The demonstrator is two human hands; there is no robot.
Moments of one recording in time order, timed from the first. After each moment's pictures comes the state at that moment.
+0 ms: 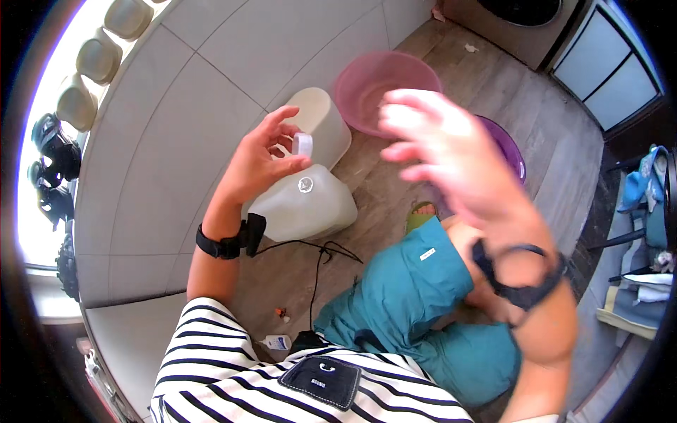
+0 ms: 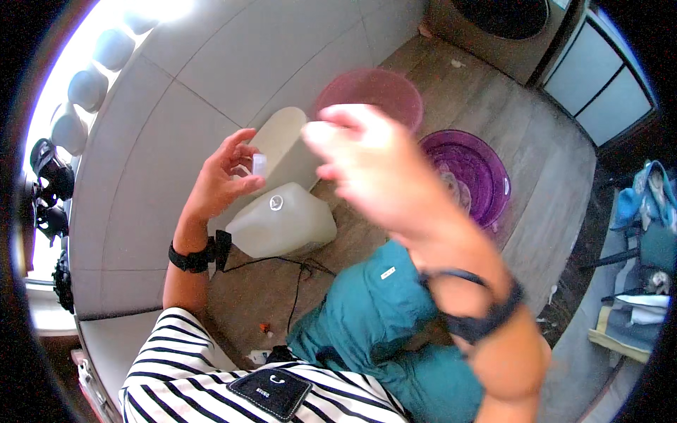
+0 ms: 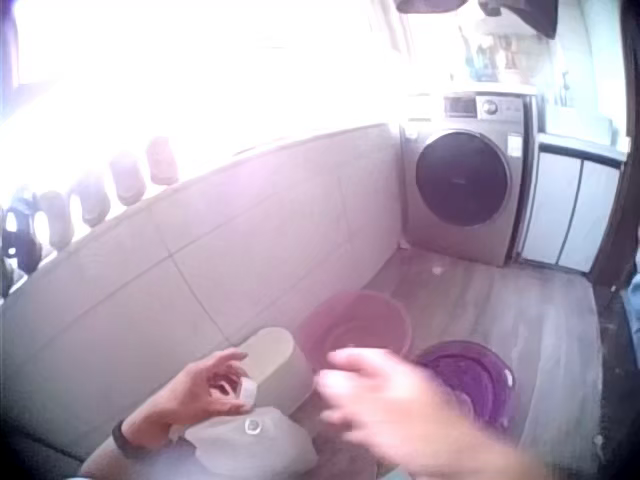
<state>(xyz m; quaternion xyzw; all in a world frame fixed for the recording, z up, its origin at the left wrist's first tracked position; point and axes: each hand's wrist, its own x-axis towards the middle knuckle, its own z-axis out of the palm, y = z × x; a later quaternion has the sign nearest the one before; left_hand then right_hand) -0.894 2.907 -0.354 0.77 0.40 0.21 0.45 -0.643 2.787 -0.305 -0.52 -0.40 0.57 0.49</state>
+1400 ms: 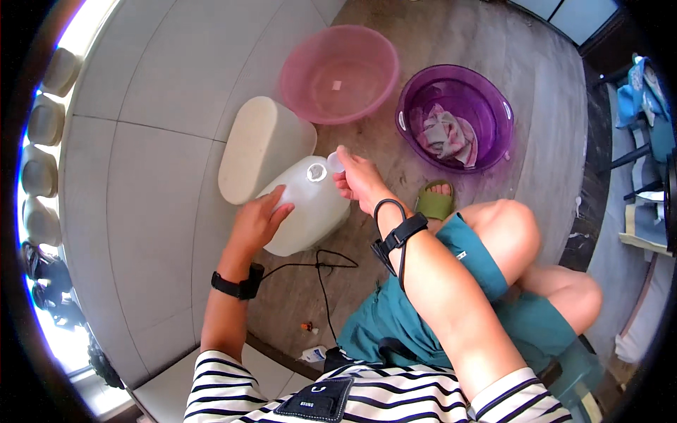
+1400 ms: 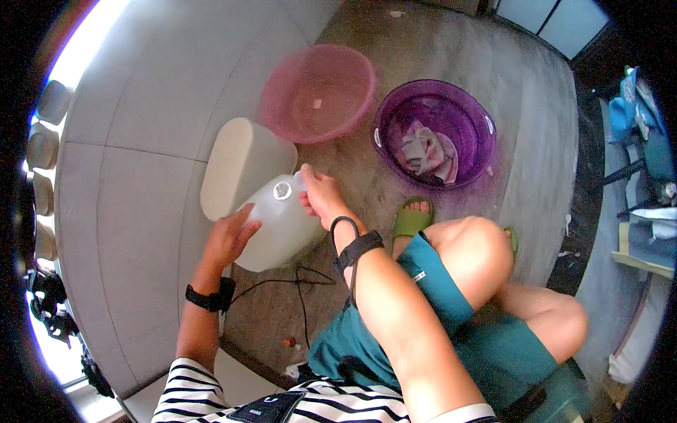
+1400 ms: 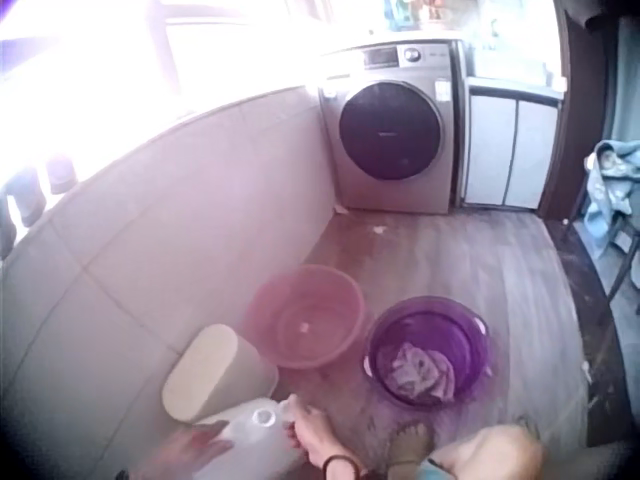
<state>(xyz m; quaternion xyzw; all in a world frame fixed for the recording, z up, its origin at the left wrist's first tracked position) -0.909 2.916 -0.462 0.90 0.37 -0.02 0.24 -0.700 2.848 -0.541 -0.55 -0.04 0.67 0.49</state>
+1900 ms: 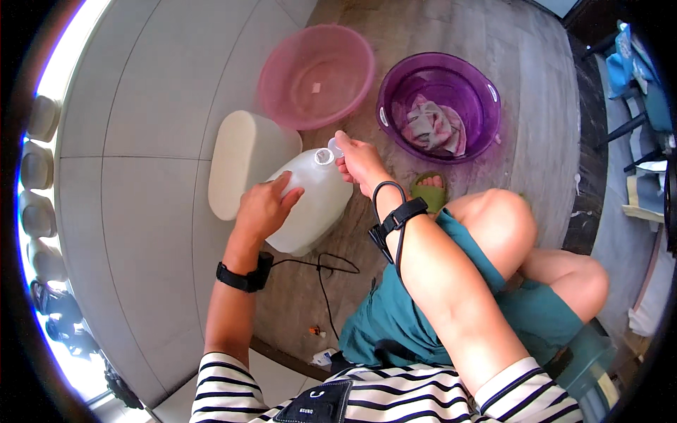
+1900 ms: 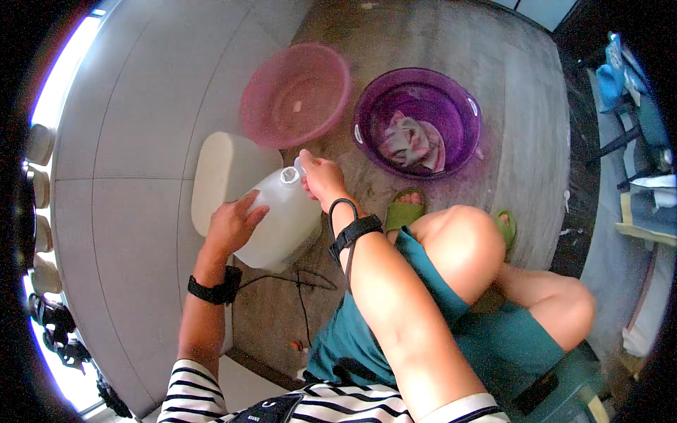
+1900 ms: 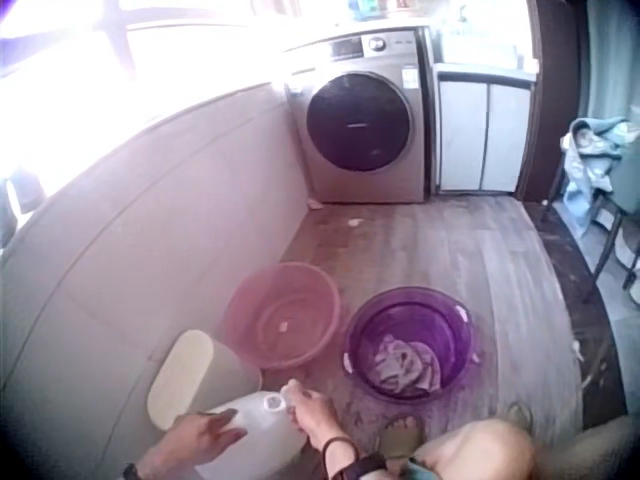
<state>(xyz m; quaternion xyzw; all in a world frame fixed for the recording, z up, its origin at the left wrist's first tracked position) -0.835 2.921 -0.459 0.92 0.35 -0.08 0.14 -0.660 2.854 -0.550 -0.59 -0.02 0.59 0.55</state>
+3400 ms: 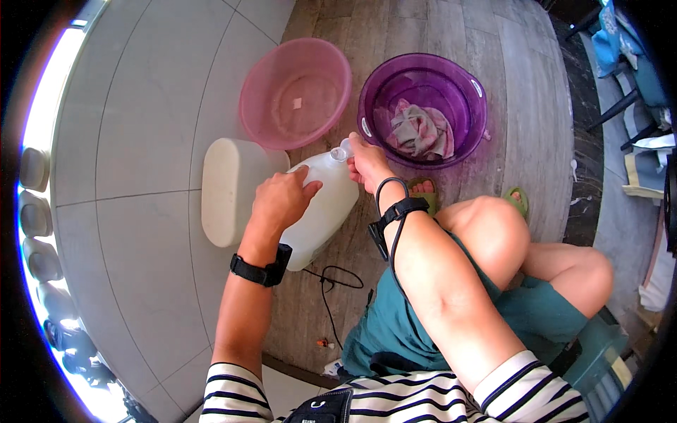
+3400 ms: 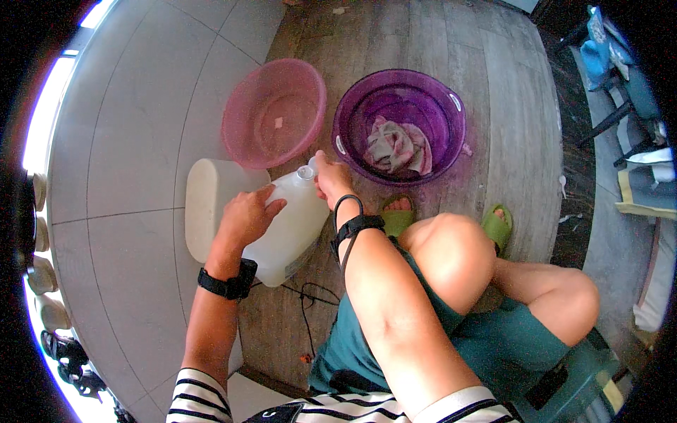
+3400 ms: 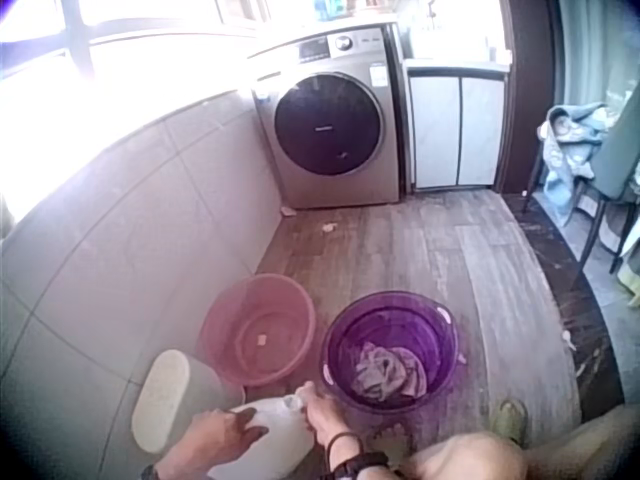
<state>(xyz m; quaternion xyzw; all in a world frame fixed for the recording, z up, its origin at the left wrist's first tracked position) -0.753 2.922 -0.470 0.93 0.33 -0.17 0.08 -0.616 2.855 -0.593 -0.60 0.08 0.57 0.56</state>
